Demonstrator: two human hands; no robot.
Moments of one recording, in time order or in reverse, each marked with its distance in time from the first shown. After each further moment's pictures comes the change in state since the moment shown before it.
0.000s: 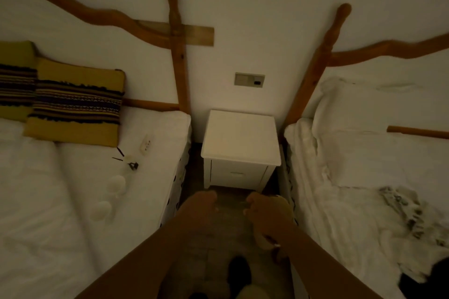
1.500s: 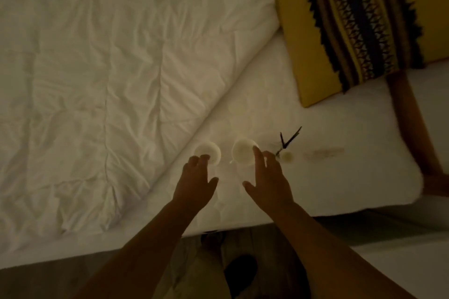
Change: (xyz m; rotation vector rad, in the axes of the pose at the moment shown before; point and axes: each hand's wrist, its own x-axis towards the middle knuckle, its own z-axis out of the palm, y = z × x) left_hand 0.084 -0.374 0.029 -0.656 0.636 -1.315; right_hand 0.386 -0.364 0.243 -0.549 -0.487 -1.099
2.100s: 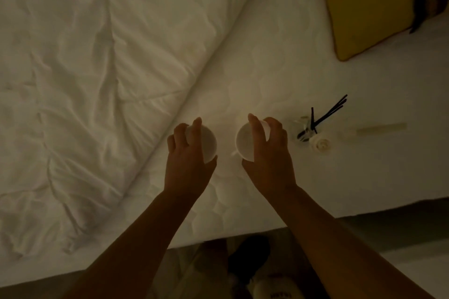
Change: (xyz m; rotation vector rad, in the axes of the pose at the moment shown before) left_hand 0.090 -0.045 0.083 0.119 0.218 0.106; right_hand 0.085 0.034 0.097 0.038 0.188 -0.025
